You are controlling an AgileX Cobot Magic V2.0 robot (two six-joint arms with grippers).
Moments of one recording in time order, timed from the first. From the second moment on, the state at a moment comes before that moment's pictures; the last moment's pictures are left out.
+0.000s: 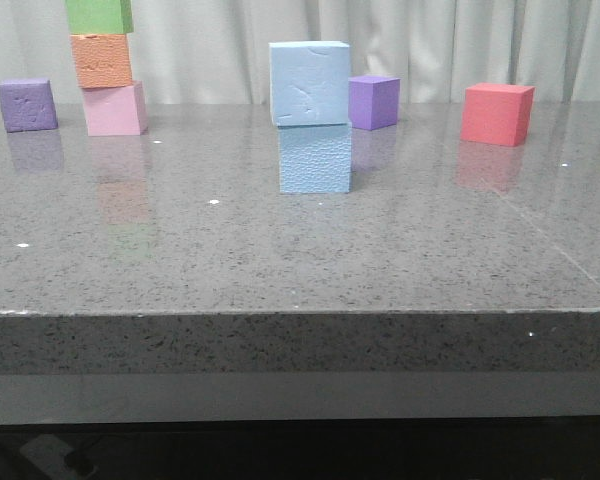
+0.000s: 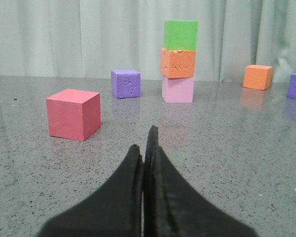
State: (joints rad) left arm -0.02 0.00 0.01 0.04 0.04 -0.07; right arm 0.20 0.35 -0.47 0.05 0.52 -0.12
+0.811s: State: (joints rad) left arm -0.02 0.00 0.01 0.04 0.04 -0.07; right arm -0.02 -0.01 0.03 0.07 0.00 -0.12
